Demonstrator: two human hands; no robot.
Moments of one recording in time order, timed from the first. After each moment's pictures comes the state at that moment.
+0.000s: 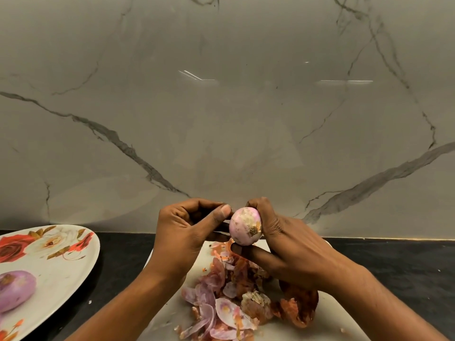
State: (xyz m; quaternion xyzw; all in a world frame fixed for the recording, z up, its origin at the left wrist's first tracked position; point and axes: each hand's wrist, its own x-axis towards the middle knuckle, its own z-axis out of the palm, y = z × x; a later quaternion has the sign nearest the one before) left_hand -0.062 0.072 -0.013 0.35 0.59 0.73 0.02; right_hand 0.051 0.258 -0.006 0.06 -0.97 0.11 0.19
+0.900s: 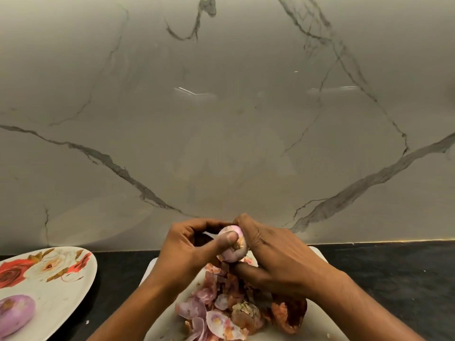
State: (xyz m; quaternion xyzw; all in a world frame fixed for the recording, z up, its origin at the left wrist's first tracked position) left_hand -0.054 0.073 -0.001 0.38 0.64 0.66 0.09; right_hand 0.056 0.256 0.000 0.07 -0.98 0.09 0.19
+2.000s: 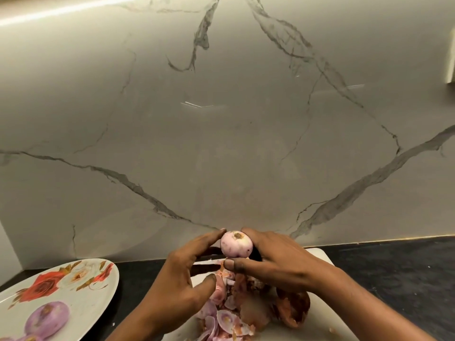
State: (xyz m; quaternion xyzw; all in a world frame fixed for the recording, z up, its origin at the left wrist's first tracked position) left_hand -0.032 0.032 -0.003 0.48 0.74 0.47 -0.01; right_hand 0.059 0.251 0.006 0.05 -0.96 0.25 0.16
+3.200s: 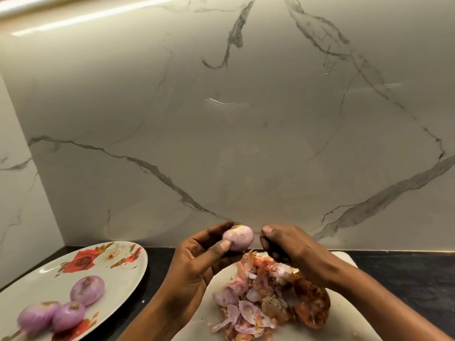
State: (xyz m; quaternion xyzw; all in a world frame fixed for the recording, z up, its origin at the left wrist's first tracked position) left_hand -0.031 0.025 -0.007 0.28 0.51 0.79 0.19; right_hand 0.053 0.246 0.004 0.08 -0.86 0.48 0.15
